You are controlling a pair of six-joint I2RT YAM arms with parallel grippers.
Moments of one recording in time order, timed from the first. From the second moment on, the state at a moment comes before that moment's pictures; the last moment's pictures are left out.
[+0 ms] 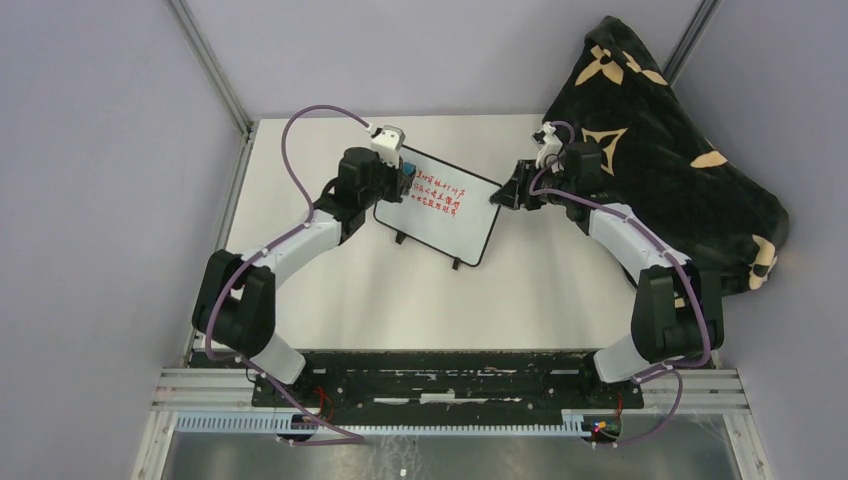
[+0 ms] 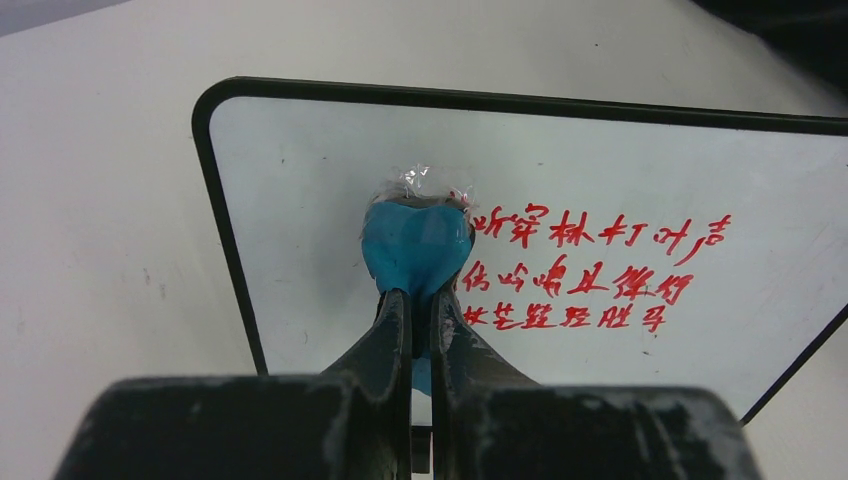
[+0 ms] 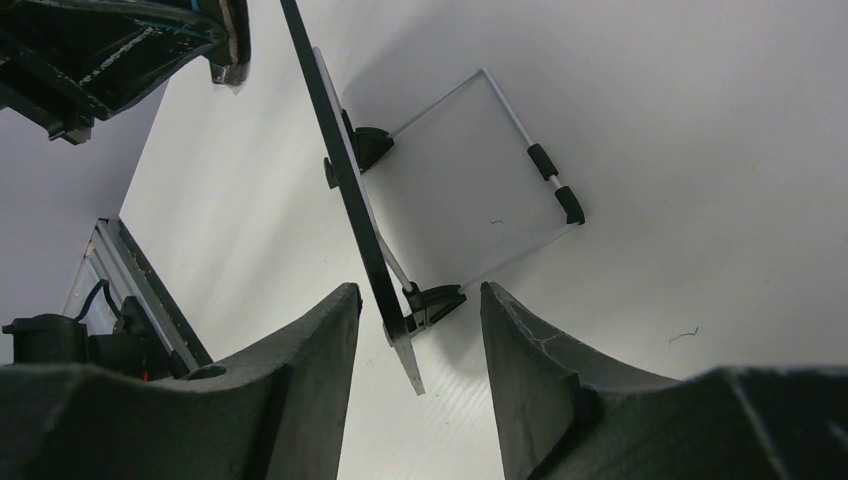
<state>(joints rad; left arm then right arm) -0.45 1.57 1.07 0.14 0.07 -0.07 0.16 1.52 1.03 -0.07 -0.67 0.27</state>
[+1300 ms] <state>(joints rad) -0.47 1.66 1.08 0.32 0.09 -0.09 0.19 1.57 1.05 0.00 -0.74 0.20</state>
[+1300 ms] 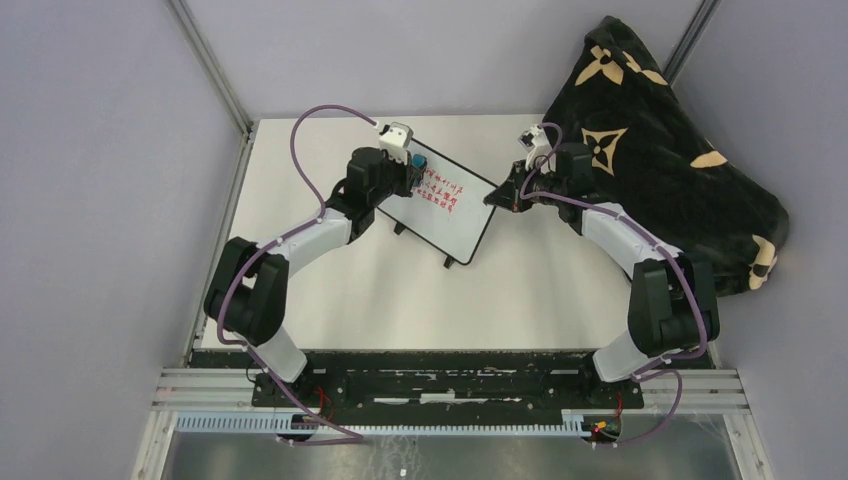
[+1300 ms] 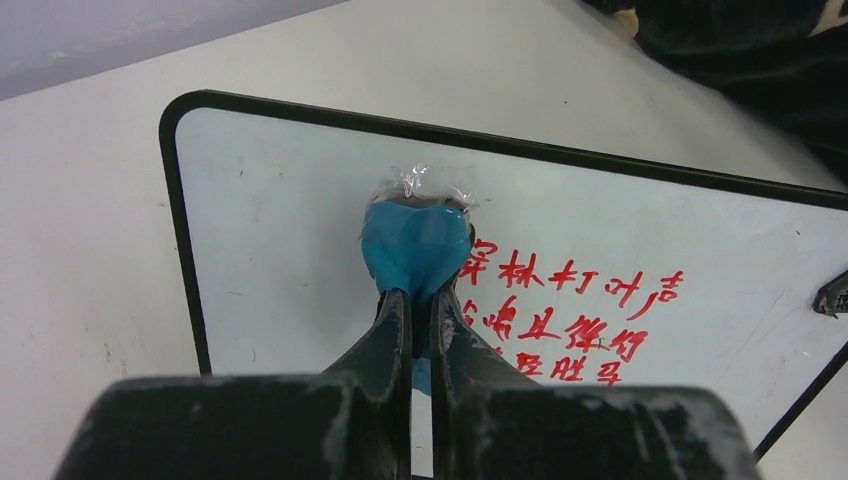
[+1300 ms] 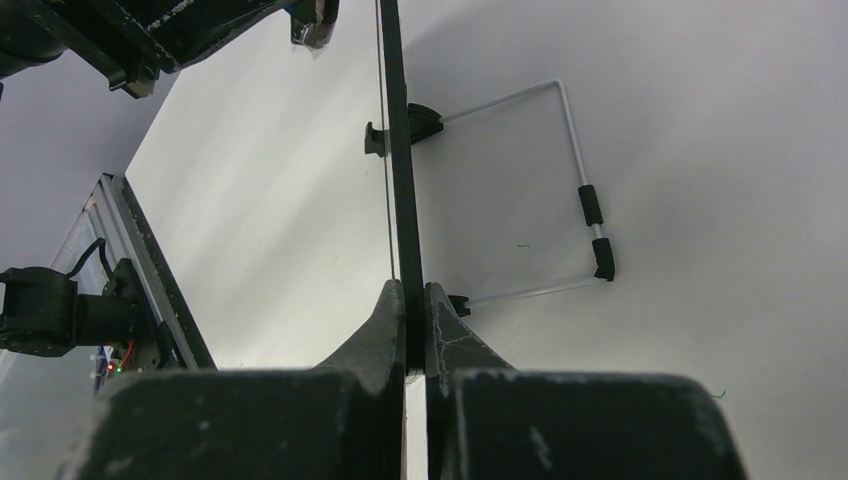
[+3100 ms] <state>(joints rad) -0.71 1.70 0.97 0.56 0.03 -0.05 0.16 1.51 0.95 0.04 -0.75 0.19</state>
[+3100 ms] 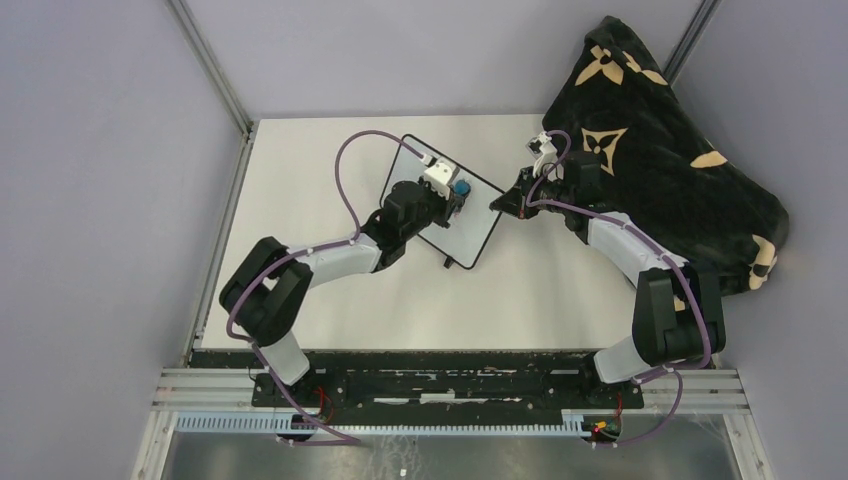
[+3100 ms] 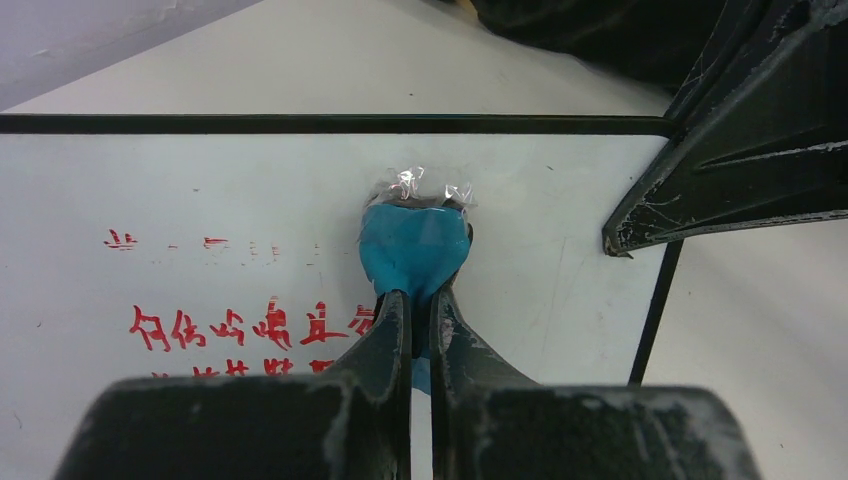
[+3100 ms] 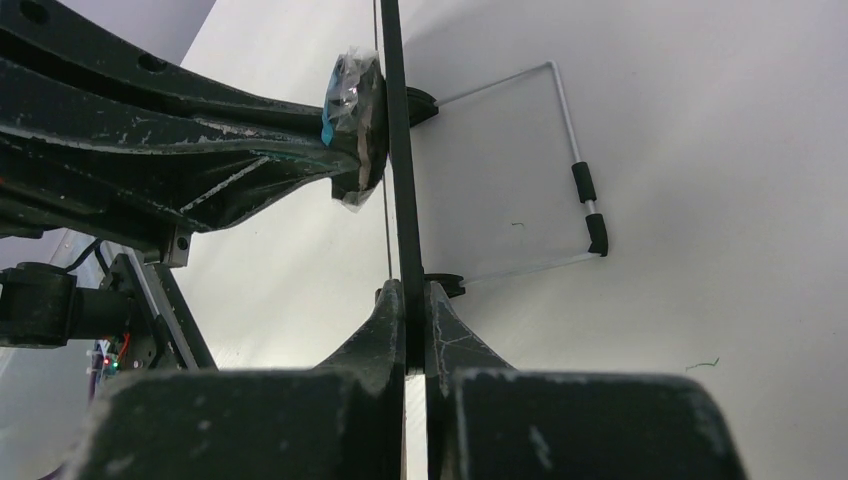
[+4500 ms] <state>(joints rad) -0.72 1.69 1.00 0.47 0.03 0.01 0.17 1.52 0.96 0.04 -0.76 0.19</state>
